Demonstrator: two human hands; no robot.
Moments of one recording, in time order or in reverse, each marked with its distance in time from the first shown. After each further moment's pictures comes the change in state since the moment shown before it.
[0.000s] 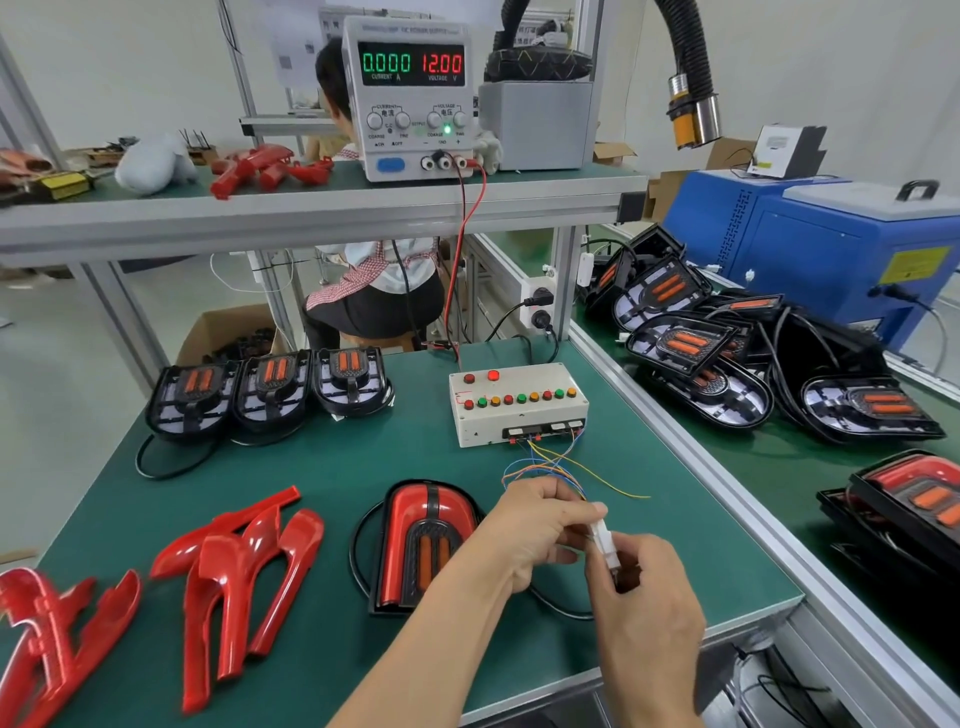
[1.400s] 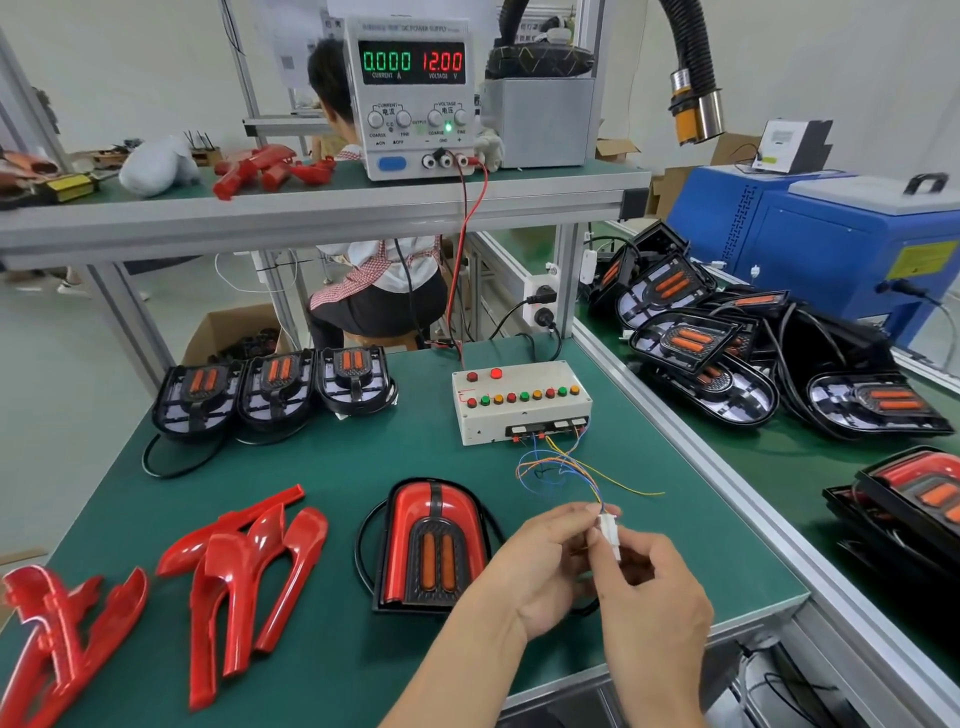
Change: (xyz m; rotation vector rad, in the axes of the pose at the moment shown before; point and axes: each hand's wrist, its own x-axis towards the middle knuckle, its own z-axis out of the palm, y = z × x) left_hand -0.021 -0.020 0.014 -0.396 -0.099 -0.098; right_hand 0.003 -0.007 -0.006 0.208 -0.045 0.199
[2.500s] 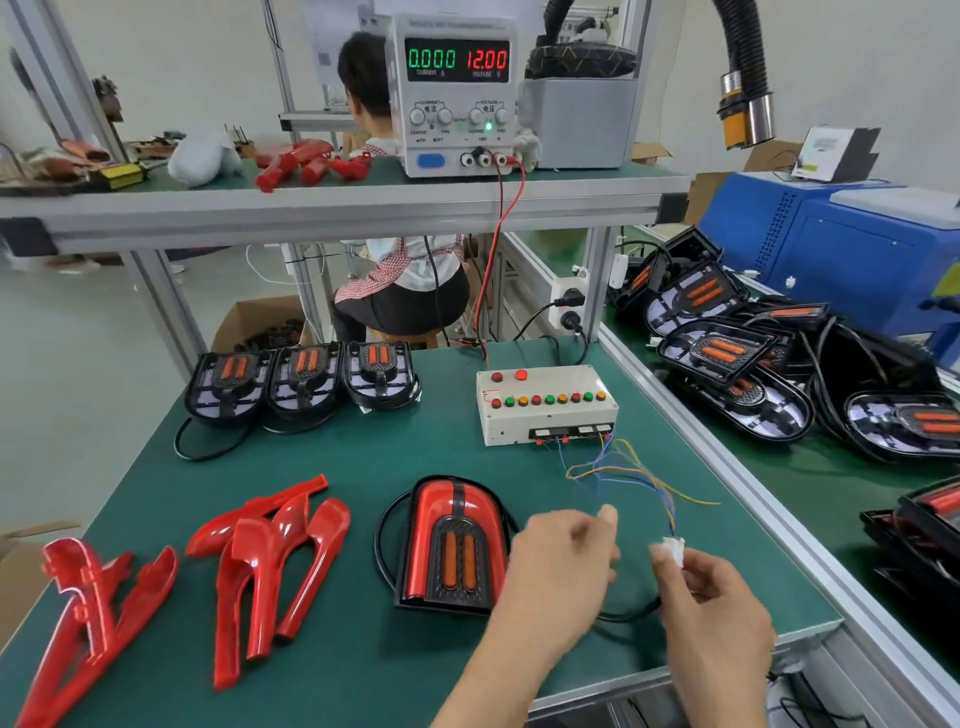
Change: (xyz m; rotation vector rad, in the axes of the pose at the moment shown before) left_hand -0.037 0.005 0.005 0.673 0.361 0.361; right_hand 0.028 0.035 -0.012 -0.033 0.043 0.114
